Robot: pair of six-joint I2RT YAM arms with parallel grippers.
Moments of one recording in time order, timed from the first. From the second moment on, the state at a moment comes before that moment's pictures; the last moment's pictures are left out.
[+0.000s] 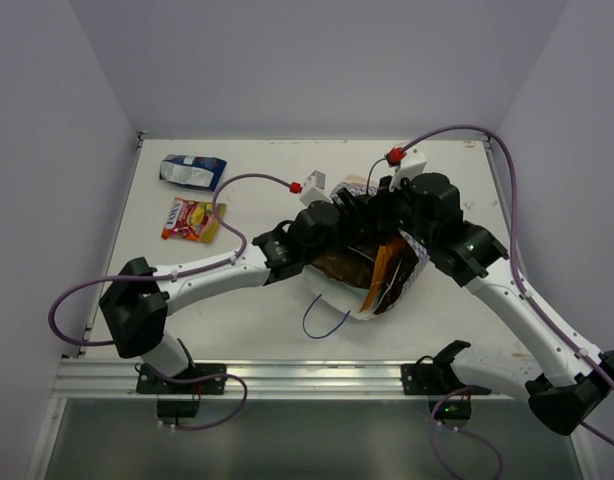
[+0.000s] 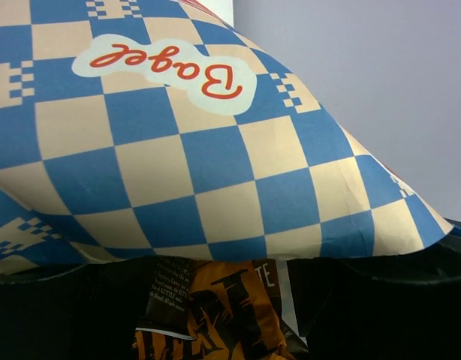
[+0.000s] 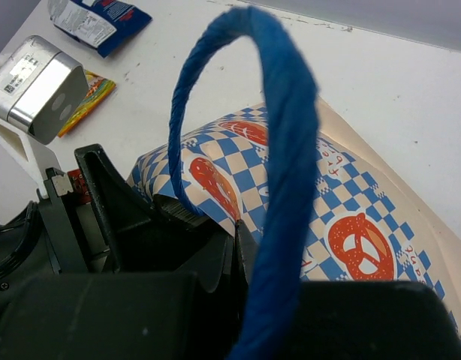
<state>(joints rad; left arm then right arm) -0.99 1.60 1.19 0.08 -0.28 -1.25 0.62 1.07 1.18 -0.48 0.14 0.18</state>
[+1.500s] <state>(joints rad) -1.01 1.16 1.22 -0.33 -0.32 -1.03 0.60 1.12 1.18 -0.44 0.25 0.19</state>
